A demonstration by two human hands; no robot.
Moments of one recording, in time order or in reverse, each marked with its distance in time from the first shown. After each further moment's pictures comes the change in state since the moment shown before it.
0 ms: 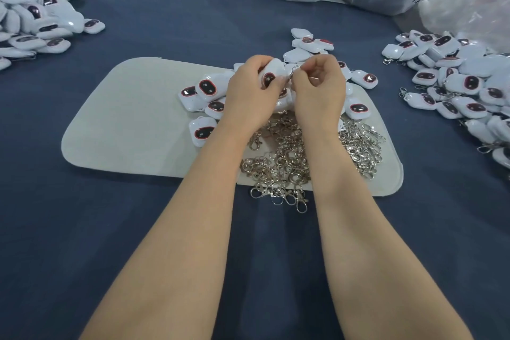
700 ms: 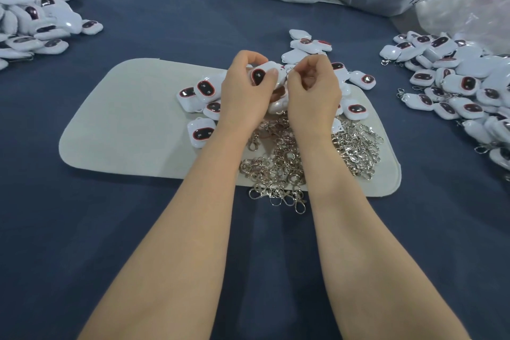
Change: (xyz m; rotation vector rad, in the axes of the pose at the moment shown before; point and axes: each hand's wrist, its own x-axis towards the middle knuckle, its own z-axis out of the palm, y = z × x) left_hand -0.004 0.000 0.000 -0.133 0.095 -0.062; right_hand -0.004 0.005 0.003 -0.116 -0.002 -0.153
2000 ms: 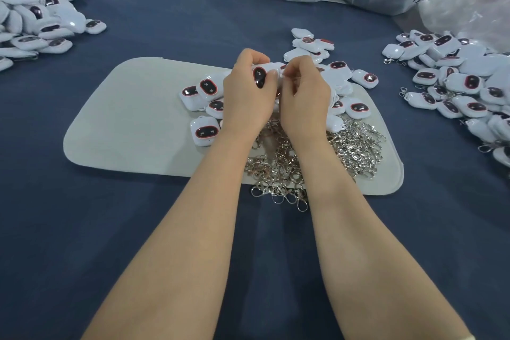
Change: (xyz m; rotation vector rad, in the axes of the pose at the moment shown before) left_hand 0.000 -0.005 0.002 0.107 0.053 0.079; right_hand -0.005 0.003 0.004 -0.224 -0.128 -0.137
